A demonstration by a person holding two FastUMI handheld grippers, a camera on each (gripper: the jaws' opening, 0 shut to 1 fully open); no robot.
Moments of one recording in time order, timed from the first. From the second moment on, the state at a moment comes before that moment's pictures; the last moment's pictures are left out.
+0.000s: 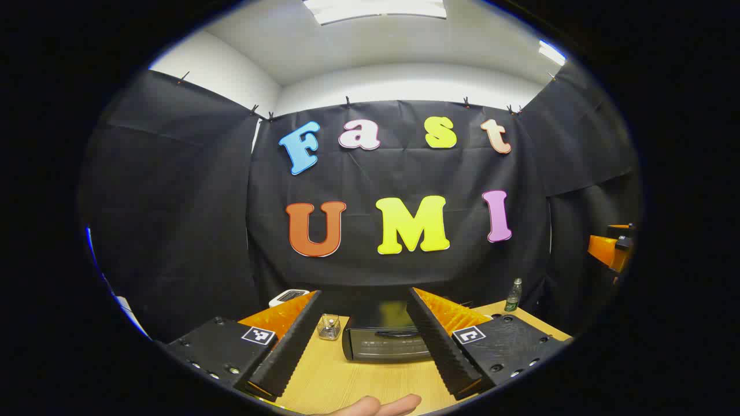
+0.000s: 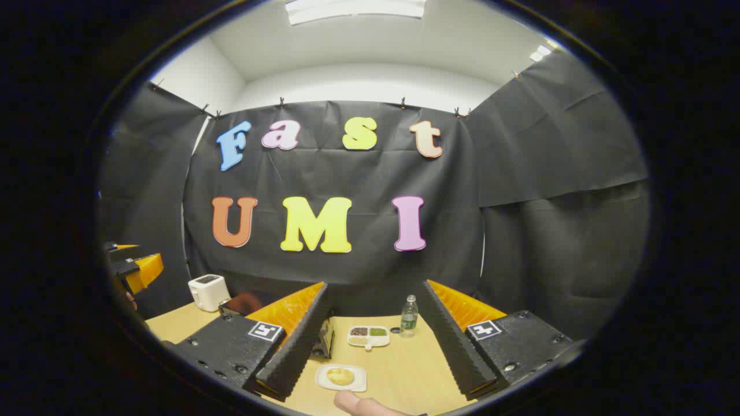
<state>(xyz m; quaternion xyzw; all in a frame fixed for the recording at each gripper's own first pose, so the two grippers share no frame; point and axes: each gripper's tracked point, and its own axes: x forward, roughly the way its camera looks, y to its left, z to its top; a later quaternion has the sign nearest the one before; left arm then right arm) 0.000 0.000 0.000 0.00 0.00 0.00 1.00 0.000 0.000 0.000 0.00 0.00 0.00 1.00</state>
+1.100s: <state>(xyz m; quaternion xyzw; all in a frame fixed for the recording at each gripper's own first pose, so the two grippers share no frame) 0.032 -0.067 -0.029 0.01 0.03 -0.06 1.00 0.012 -0.063 -0.020 0.01 0.00 -0.01 1.00</state>
